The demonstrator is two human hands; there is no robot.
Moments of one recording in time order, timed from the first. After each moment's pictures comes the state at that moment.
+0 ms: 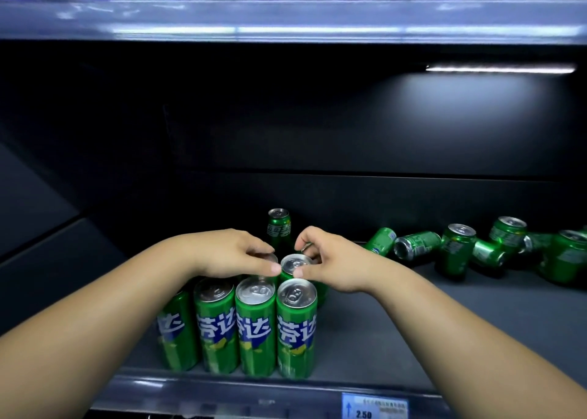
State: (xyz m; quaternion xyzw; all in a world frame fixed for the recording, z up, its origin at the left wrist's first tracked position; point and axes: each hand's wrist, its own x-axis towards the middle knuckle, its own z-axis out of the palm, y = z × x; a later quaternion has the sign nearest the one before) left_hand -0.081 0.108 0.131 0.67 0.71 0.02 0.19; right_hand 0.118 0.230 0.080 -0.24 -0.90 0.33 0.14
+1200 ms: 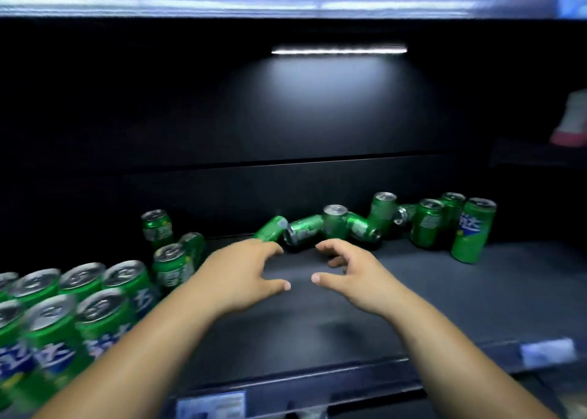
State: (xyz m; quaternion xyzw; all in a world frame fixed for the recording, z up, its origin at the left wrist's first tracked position) left_hand 0.157 0.217 0.074 0.72 0.68 0.09 -0.01; right_hand 0.377 0.296 0.032 -0.40 -0.81 0.32 0.28
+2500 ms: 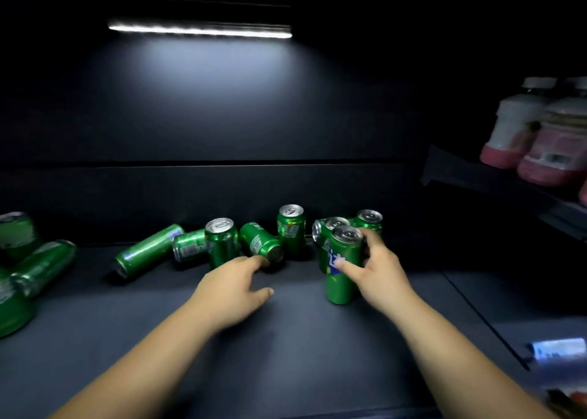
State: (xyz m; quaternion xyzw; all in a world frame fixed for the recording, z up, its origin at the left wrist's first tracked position) left_hand 0.359 0.387 0.009 0.65 0.74 0.17 0.05; right_hand 0.612 0.487 0.010 -0.50 -0.72 0.31 0.37
